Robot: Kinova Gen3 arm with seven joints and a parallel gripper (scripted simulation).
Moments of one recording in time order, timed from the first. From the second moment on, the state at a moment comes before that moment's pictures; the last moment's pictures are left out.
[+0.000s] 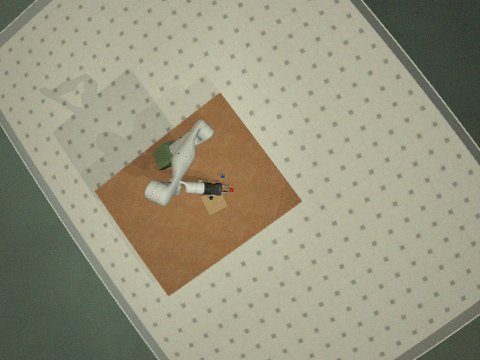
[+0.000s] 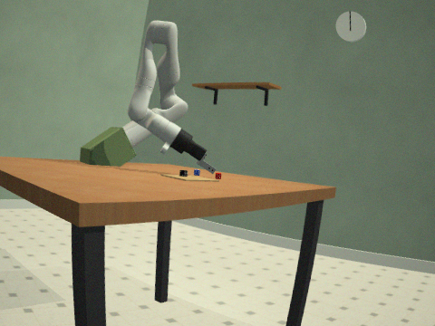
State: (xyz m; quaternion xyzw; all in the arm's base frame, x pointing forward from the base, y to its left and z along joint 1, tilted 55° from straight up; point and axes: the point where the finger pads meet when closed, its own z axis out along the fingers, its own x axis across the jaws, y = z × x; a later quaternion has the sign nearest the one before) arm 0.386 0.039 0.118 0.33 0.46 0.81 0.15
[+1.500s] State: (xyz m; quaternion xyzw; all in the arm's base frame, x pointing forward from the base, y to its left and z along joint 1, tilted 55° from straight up) arm 0.362 -0.019 0.146 0.34 0.46 0.81 0.15
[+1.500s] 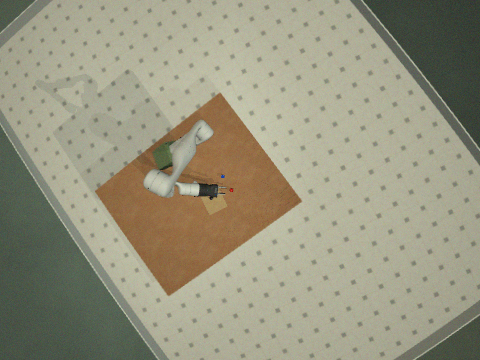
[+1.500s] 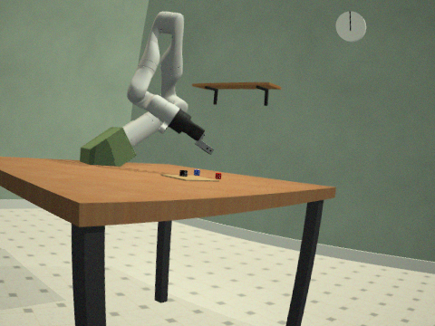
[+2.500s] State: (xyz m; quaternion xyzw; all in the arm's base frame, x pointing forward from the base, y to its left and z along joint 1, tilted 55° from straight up) arm 0.358 -0.019 0.144 0.35 0.68 0.64 -0.05
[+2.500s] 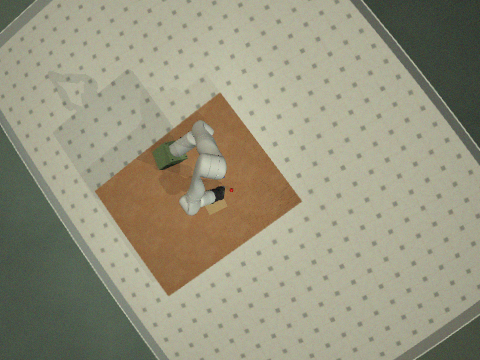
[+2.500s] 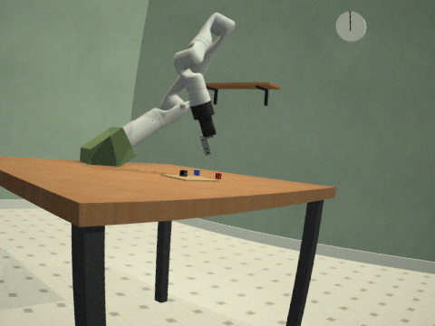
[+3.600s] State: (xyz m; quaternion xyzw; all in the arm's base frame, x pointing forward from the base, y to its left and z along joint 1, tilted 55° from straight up) arm 0.386 -0.033 0.208 0.37 0.81 0.46 -0.04
